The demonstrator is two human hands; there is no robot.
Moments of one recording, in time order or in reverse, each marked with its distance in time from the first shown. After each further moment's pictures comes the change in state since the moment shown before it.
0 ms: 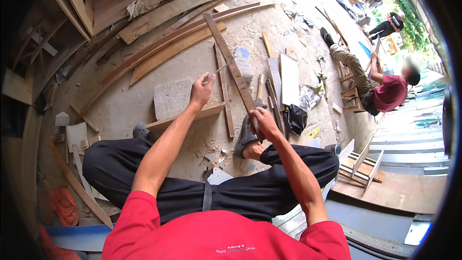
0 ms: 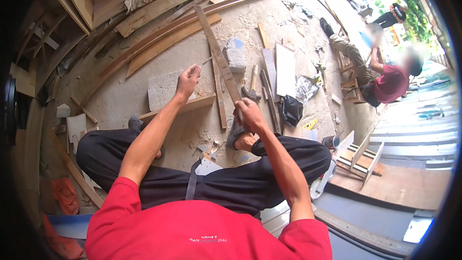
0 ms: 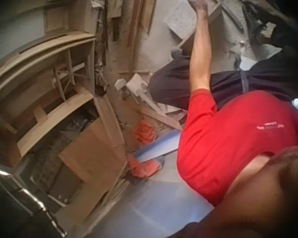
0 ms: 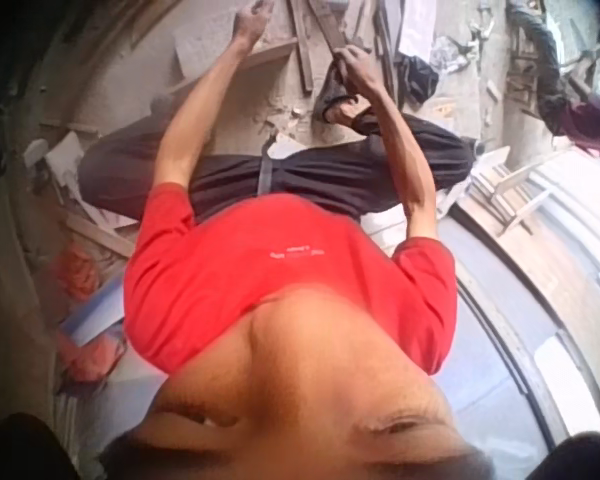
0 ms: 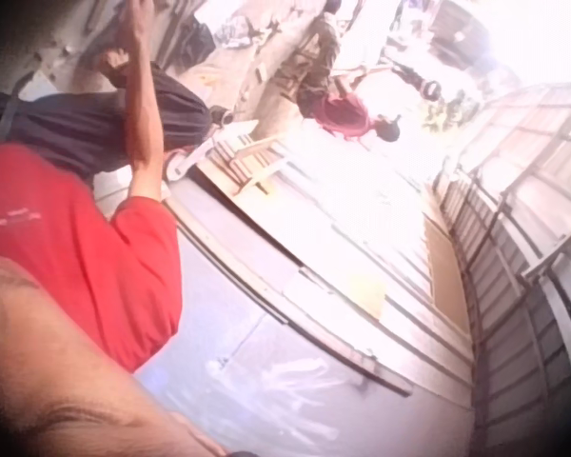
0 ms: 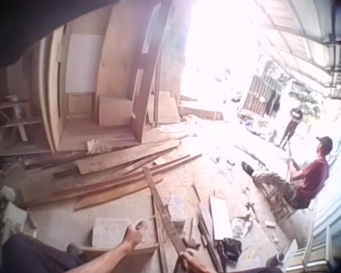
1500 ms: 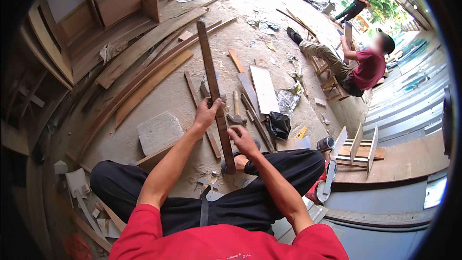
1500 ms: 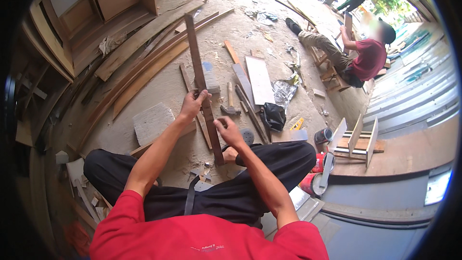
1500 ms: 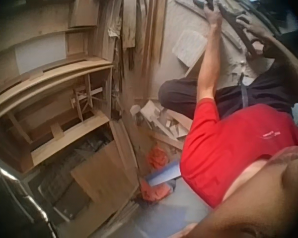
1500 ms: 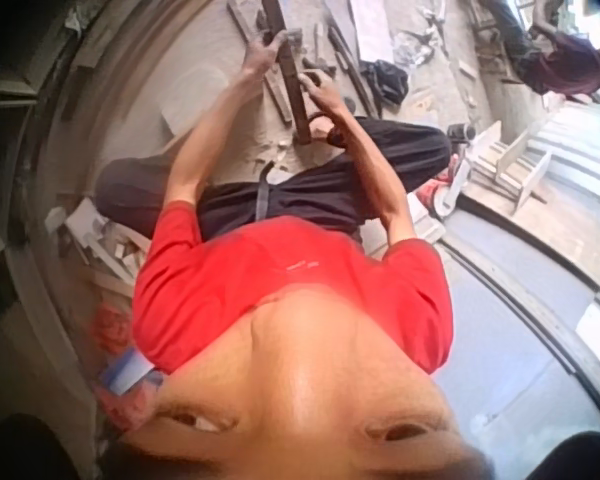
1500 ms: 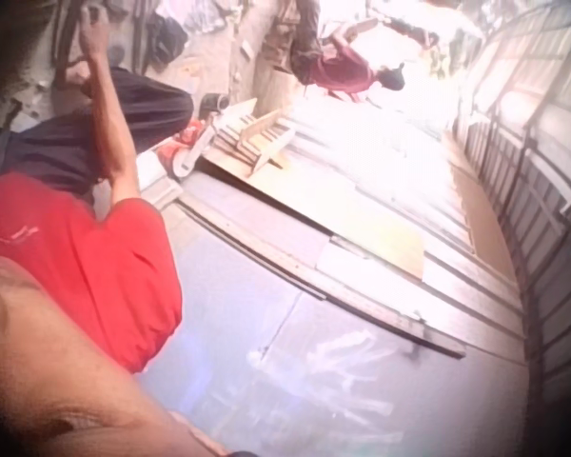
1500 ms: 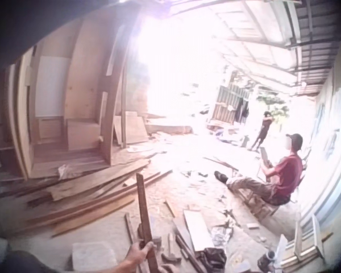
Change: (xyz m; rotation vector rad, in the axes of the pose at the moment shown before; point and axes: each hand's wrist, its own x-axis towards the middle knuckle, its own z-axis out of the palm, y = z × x) left_hand -0.009 0.047 0.107 -0.153 -0.408 0.070; right_hand 0.006 0.049 -0.014 -0.140 0.265 -0.321
